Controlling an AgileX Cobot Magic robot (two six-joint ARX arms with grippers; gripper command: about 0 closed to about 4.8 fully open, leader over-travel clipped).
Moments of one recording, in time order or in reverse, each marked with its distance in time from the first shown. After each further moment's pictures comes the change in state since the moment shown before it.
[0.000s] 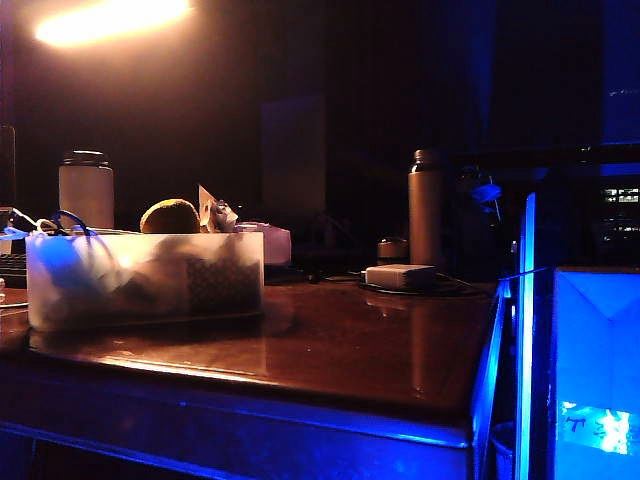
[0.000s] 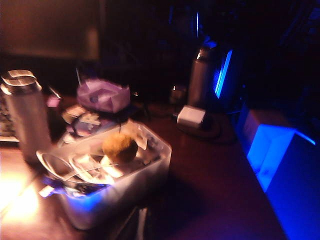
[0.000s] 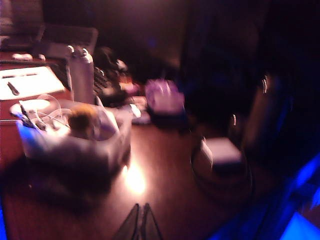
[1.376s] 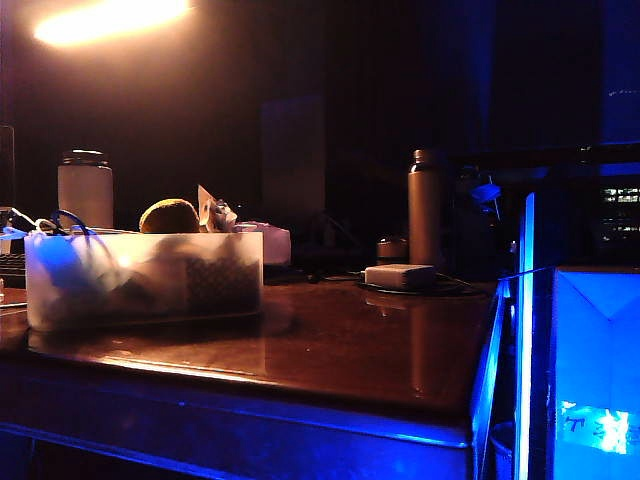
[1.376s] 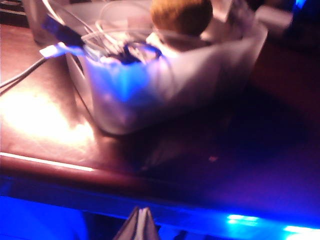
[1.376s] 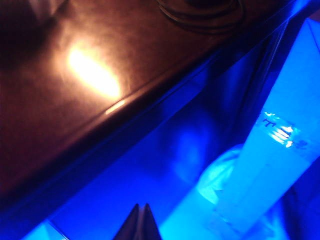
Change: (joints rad) left arm -0.001 0.003 -0.724 0.517 -0.150 0.031; right arm -0.002 -0.130 -0.487 0.017 0.163 0.189
